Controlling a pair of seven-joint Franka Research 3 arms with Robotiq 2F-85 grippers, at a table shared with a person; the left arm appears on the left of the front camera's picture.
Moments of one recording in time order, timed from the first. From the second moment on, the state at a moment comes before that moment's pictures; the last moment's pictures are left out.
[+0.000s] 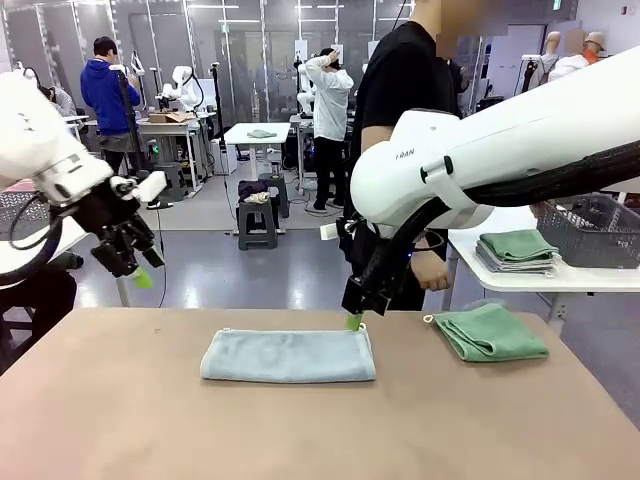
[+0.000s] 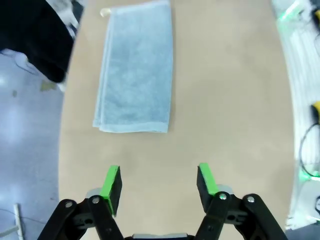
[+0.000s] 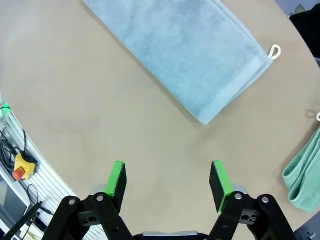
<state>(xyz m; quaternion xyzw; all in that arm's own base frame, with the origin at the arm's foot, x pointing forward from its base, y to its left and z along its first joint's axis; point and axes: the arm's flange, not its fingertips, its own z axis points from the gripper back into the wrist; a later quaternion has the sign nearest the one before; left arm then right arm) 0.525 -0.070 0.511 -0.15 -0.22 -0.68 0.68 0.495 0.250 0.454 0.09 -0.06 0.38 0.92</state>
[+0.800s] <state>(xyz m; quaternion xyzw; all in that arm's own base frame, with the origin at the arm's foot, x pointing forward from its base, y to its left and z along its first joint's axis) 0.531 -0.007 0.465 -0.27 -0.32 -0.65 0.63 0.507 0.247 0.452 0.09 -0.06 0.38 0.92</state>
